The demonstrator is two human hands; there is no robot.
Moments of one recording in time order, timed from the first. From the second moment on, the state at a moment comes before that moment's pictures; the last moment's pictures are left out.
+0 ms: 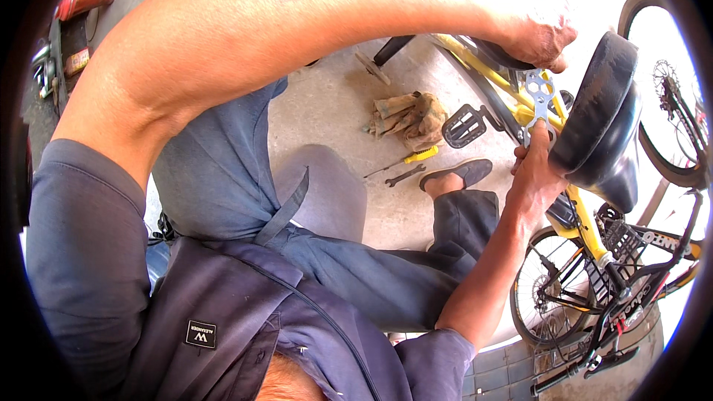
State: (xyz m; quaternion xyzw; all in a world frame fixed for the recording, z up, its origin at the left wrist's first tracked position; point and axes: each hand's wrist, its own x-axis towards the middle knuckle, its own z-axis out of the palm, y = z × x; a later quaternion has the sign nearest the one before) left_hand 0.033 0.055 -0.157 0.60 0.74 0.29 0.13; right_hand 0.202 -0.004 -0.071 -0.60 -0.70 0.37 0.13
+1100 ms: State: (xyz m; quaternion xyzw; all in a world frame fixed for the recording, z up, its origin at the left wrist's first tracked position) left_hand 0.009 0.002 -0.104 0.64 0.71 0.22 0.18; right_hand 0.209 0.005 -0.086 -0.52 -0.77 0.29 0.22
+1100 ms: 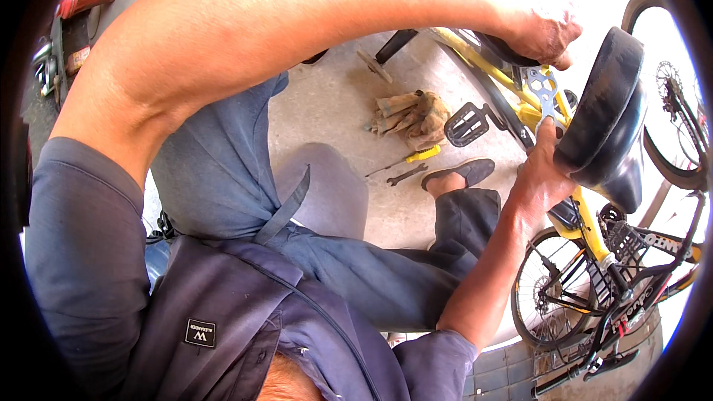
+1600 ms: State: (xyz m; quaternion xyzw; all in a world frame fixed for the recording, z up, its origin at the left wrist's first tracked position) left_hand 0.012 0.003 -0.103 0.65 0.70 0.21 0.20; right_hand 0.210 -0.017 -0.100 -0.55 -0.77 0.29 0.11
